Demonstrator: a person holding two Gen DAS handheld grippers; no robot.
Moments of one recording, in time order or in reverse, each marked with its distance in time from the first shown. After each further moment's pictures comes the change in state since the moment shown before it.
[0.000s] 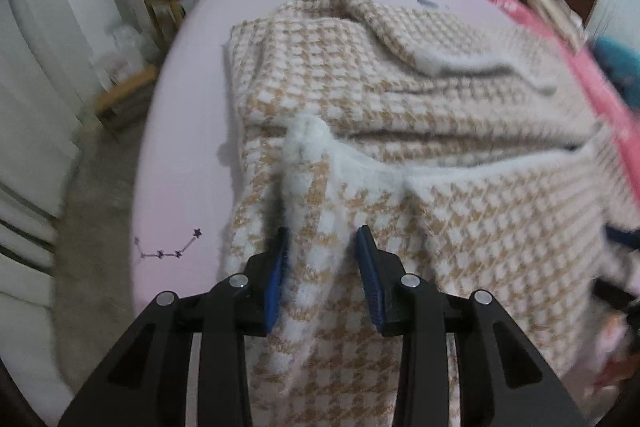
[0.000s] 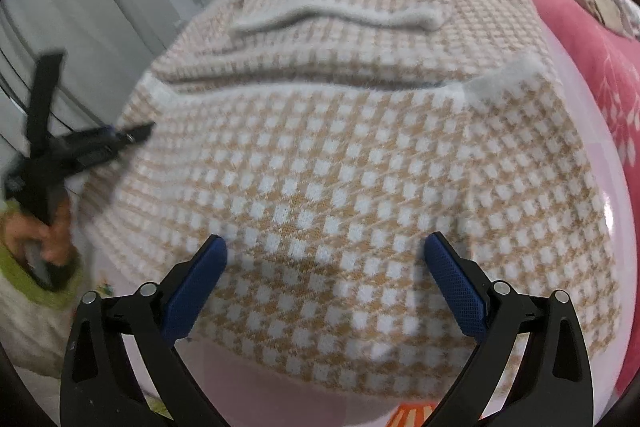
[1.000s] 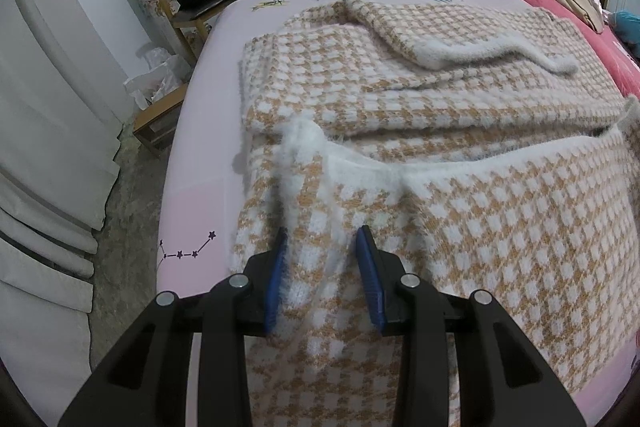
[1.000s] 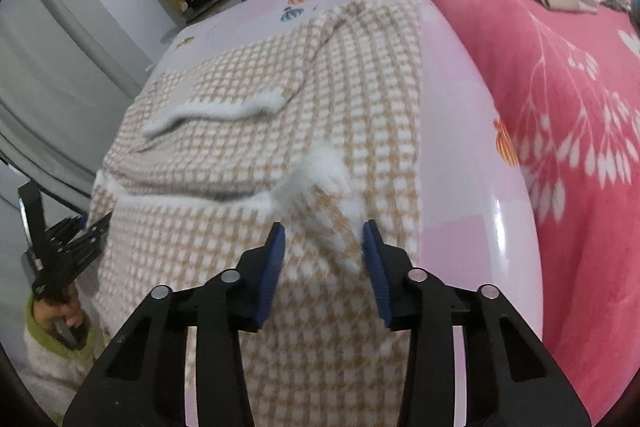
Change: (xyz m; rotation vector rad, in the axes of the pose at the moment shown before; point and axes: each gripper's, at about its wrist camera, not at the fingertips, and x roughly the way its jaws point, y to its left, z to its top) left arm -0.003 -0.014 -0.003 0.020 -0.024 0.129; right arm -0.023 -0.111 0.053 0.136 0.000 -0.007
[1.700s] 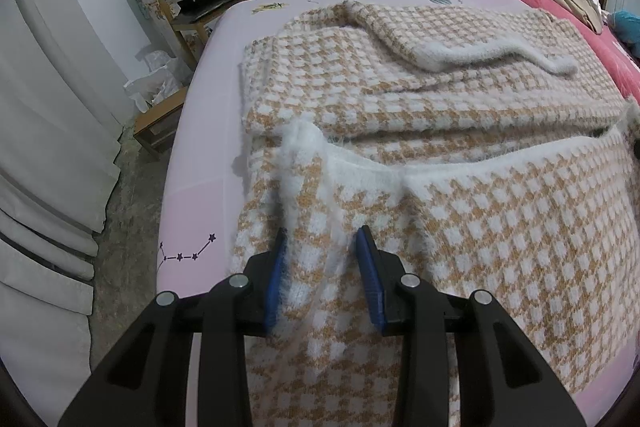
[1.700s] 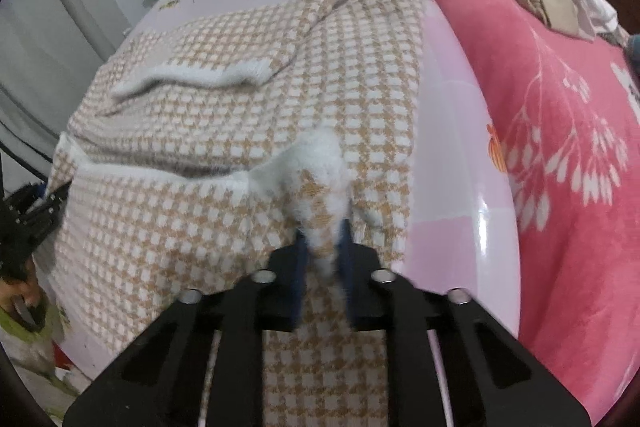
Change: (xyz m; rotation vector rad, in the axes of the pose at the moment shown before) left arm 0.000 -0.001 0.000 0.005 -0.013 0.003; right arm 0.022 0.023 -0.001 -0.117 0.046 -0.172
